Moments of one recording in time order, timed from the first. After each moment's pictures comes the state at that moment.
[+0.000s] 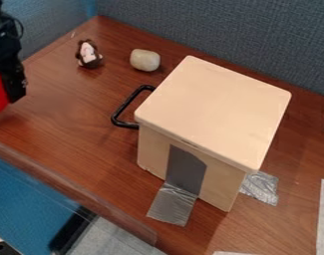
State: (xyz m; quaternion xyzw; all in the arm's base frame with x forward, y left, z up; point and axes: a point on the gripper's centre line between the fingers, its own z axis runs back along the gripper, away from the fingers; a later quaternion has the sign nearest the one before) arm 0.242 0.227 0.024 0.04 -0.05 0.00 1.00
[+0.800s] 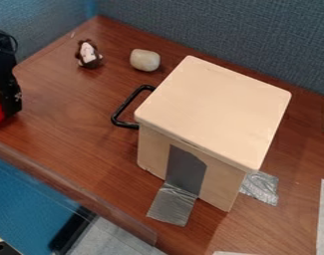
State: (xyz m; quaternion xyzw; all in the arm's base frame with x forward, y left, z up) arm 0.233 0.230 0.010 0.01 -0.03 -0.01 1.00
